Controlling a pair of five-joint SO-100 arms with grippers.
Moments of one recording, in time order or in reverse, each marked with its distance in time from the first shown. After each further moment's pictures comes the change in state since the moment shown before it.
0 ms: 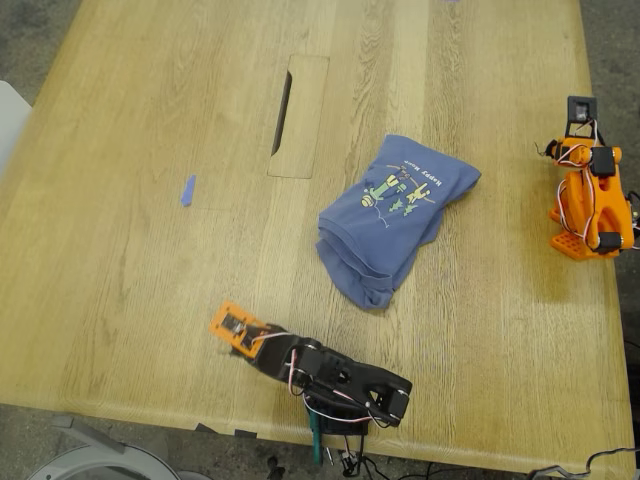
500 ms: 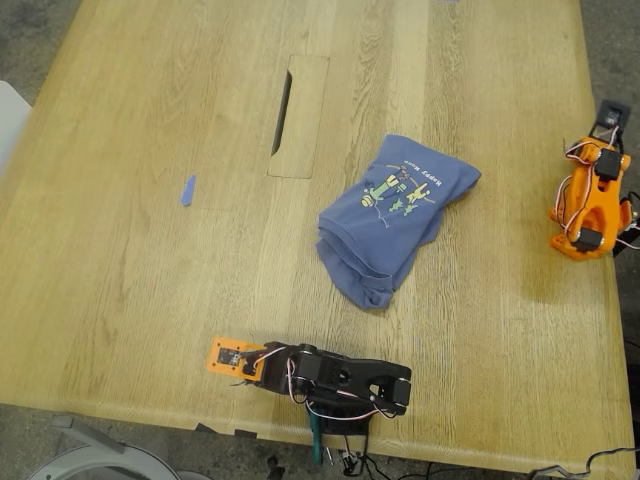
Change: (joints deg) arm 0 -8.3 0.0 0.0 14.3 -10.6; arm 1 20.5 0.1 4.7 3.5 0.7
